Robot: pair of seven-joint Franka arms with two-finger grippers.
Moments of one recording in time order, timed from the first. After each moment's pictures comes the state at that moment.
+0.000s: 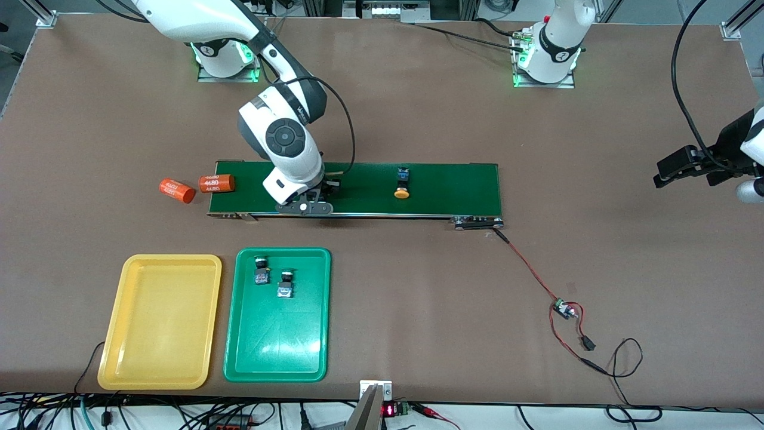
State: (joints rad) left arm 0.02 0.15 -0.02 -1.42 -0.03 1.59 -0.07; right arm 0.27 0.49 0.35 -1.80 -0.18 2.14 0.72
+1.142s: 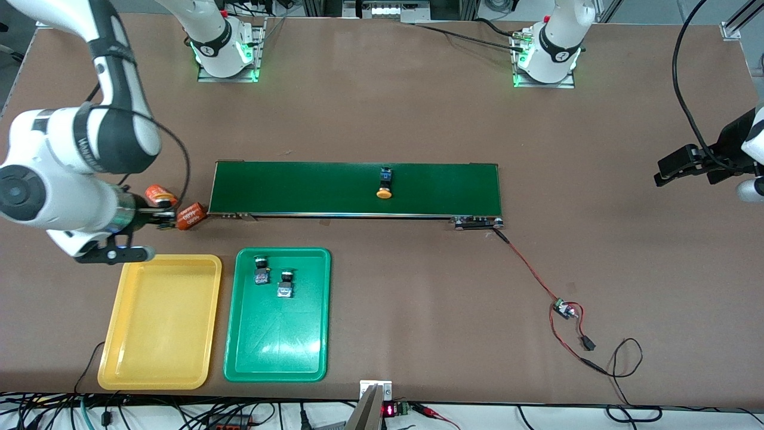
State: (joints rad) left arm 0.02 0.15 -0.02 -1.42 -0.03 1.58 -0.07; right arm 0.13 0.45 -0.08 -1.48 -0.04 1.72 0.02
